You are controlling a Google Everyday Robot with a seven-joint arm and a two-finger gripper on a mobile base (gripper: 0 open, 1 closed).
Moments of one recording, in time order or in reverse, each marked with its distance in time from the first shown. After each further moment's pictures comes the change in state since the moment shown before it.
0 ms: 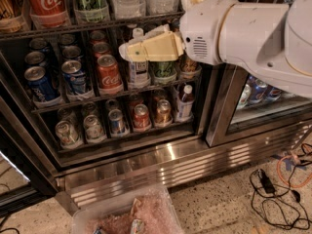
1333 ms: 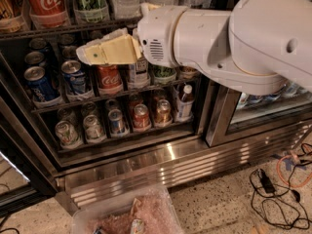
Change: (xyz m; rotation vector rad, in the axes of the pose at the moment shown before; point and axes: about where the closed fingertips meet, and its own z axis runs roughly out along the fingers) arm -0.010 0.050 0.055 -0.120 -0.043 0.097
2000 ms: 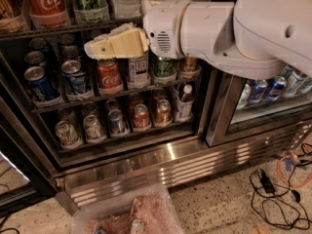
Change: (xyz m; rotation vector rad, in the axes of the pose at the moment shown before) arm 0.001 -0.016 0.004 -0.066 -0.001 -0.002
